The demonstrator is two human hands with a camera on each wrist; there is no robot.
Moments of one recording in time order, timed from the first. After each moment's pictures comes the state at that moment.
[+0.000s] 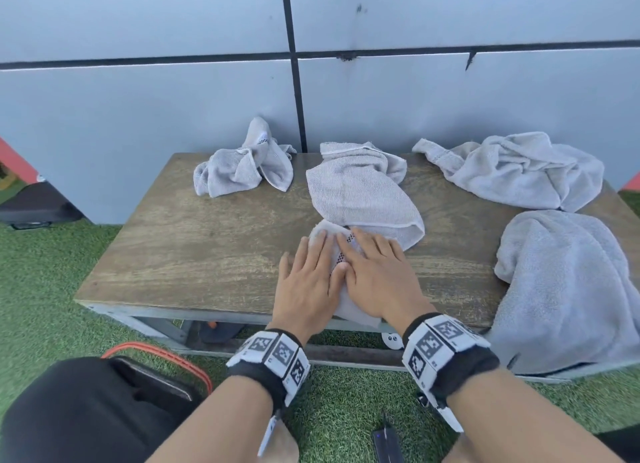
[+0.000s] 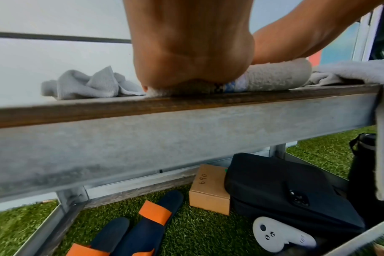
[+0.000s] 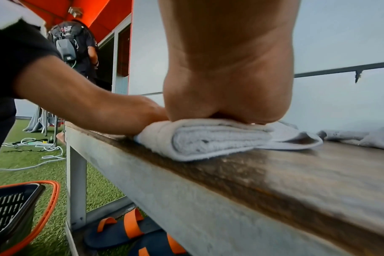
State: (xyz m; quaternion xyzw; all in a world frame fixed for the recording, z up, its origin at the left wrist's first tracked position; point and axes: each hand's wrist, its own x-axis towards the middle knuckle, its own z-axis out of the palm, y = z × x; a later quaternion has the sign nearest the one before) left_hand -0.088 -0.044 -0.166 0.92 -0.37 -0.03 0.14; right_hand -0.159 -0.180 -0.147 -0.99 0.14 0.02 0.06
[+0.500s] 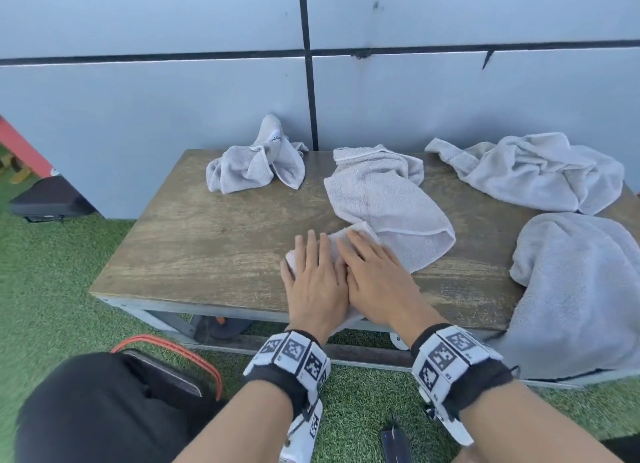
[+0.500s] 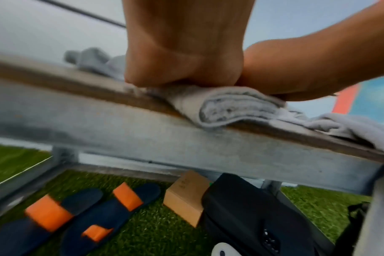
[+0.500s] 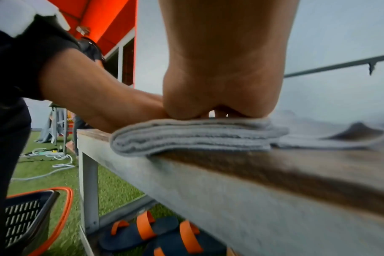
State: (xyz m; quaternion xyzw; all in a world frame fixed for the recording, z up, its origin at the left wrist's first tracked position) left_hand -0.096 -0.049 -0.167 0.95 -0.26 -0.04 0.19; right_hand -0.156 -0.161 -0.145 -0.99 0.08 -0.04 0.12
